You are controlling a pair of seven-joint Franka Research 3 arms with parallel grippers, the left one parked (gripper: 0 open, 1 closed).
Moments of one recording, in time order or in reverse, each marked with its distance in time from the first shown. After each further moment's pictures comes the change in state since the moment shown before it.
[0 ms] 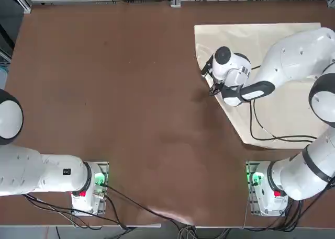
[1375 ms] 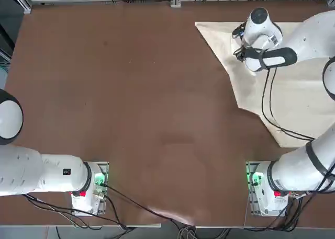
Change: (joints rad) arm -0.422 0.049 -0.005 0.166 0.001 -0.002 -0.090
